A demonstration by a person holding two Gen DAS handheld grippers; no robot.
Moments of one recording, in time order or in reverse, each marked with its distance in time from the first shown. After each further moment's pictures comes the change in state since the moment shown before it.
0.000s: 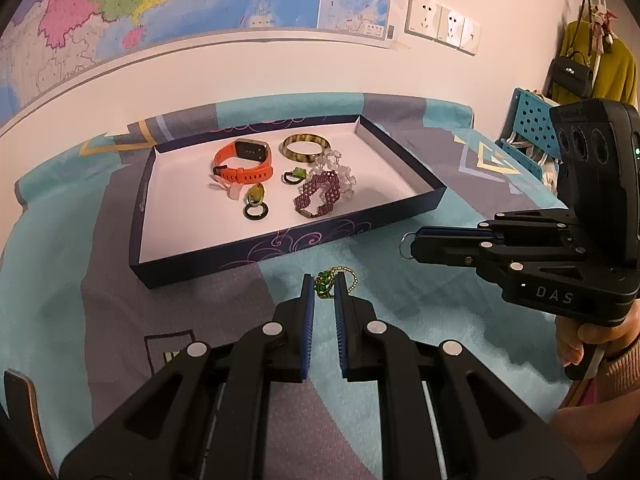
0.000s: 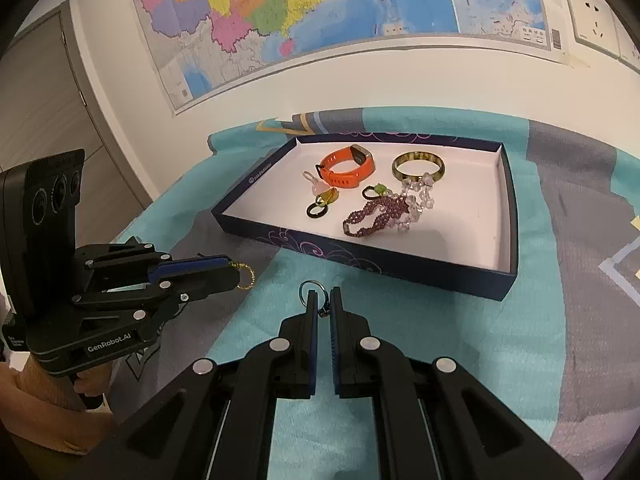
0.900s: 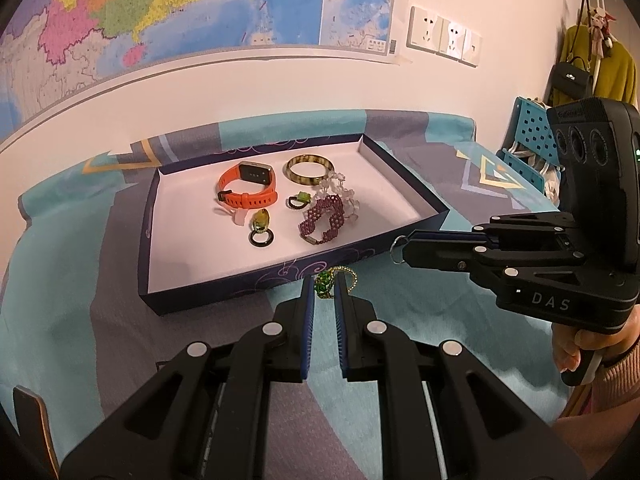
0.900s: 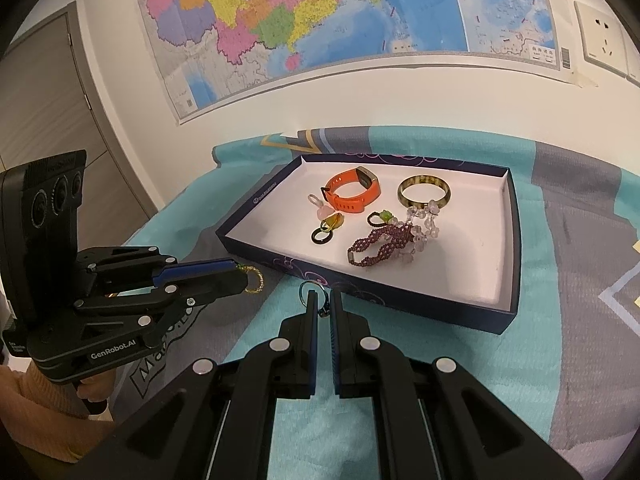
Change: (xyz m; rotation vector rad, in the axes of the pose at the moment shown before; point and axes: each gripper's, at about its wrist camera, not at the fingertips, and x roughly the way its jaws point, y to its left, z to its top) left arm -0.004 0.001 0.016 0.010 -0.036 0.012; right arm -0.002 0.003 0.017 -0.019 -0.028 0.008
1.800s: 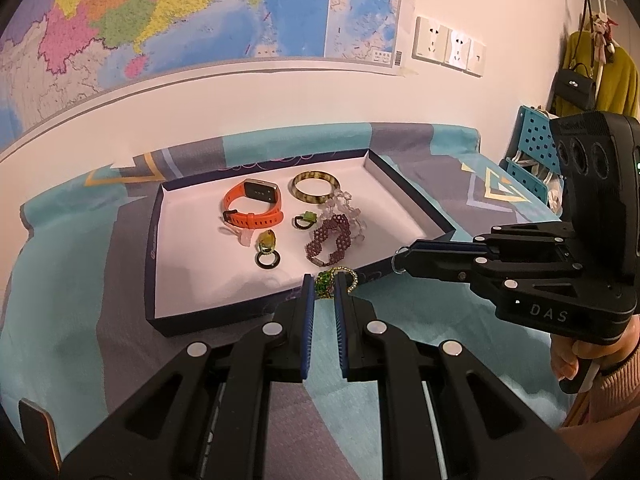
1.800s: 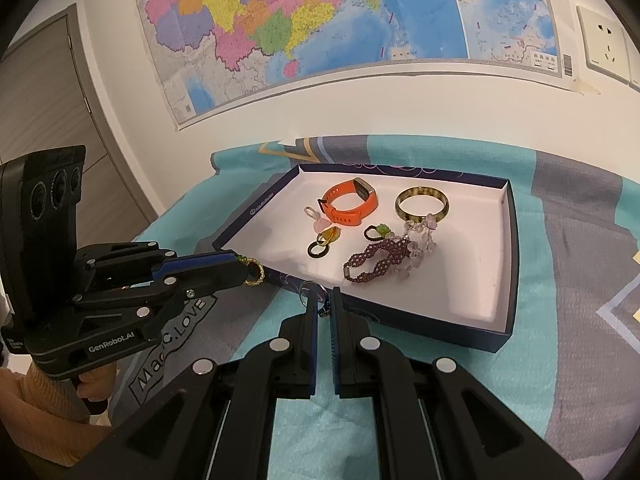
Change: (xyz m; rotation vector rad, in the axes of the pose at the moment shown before) left arm 0.002 0.006 0.015 -0.002 -0.022 0.008; right arm 0.005 -0.003 0.010 -0.002 -0.015 -0.001
